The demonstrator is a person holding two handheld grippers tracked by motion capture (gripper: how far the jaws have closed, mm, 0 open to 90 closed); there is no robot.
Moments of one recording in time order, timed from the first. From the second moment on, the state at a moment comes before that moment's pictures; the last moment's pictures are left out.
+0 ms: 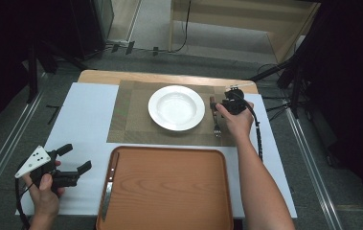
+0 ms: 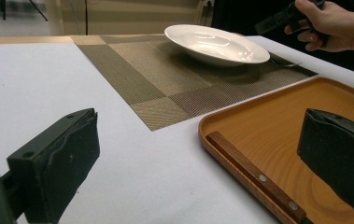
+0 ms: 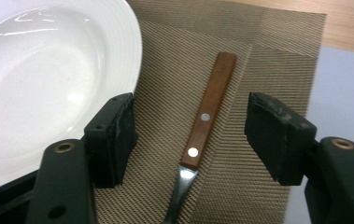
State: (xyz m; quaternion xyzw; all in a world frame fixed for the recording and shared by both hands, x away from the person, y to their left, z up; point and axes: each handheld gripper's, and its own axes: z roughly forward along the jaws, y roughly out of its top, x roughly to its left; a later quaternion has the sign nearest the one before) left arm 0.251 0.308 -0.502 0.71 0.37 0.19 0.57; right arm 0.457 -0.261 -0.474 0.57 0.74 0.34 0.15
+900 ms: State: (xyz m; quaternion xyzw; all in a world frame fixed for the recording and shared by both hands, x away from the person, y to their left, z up) left arm 0.252 0.309 -0.502 0.71 0.37 0.19 0.57; right arm 0.472 -0.242 -0.494 0.61 0.74 0.23 0.15
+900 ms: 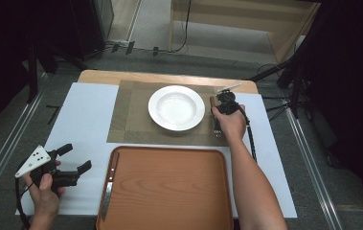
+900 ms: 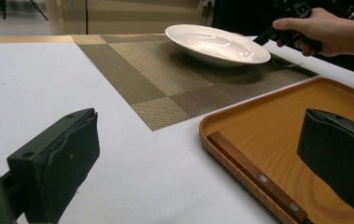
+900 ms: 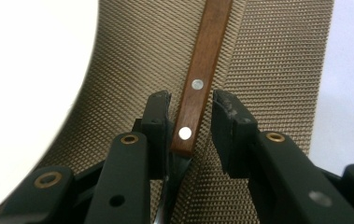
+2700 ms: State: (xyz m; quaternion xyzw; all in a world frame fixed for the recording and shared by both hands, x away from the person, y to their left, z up) left arm 0.253 0.307 -0.502 0.71 0.37 0.19 0.57; right arm 0.450 -0.255 -0.488 0.60 0.72 0.30 0.17
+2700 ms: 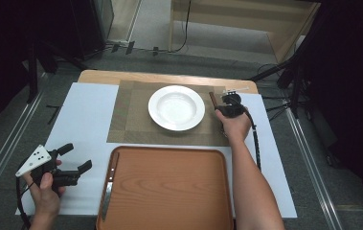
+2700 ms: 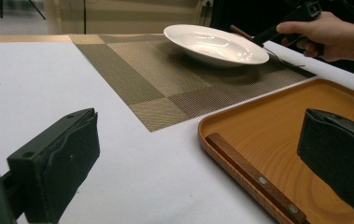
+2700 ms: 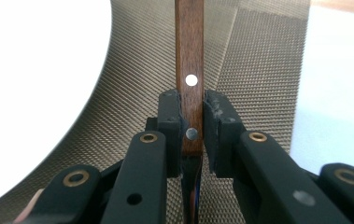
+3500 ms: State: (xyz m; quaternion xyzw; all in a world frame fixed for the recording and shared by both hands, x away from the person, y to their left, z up) left arm 0.252 0.303 -0.501 0.71 0.37 0.20 0.57; right arm 0.379 -0.275 -0.468 0.53 0.70 0.43 0.21
